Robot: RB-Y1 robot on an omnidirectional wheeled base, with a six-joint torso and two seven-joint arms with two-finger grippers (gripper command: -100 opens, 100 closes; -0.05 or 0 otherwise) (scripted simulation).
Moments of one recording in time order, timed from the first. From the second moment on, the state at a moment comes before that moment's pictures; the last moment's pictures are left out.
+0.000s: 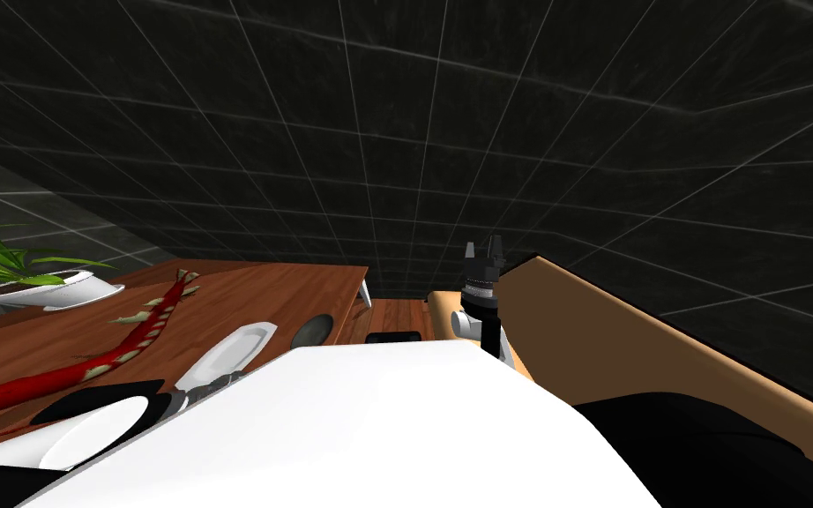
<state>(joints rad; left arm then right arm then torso) 0.86 1.16 0.01 -1.60 1.27 0.71 -0.36 0.46 0.01 -0.01 -2.37 0.07 -0.49 -0.10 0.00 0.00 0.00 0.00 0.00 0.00</state>
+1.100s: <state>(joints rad) 0.85 1.13 -0.01 -1.58 1.24 0.70 -0.36 0.46 0.01 -0.01 -2.37 0.07 -0.49 -0.10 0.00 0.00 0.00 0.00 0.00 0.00</state>
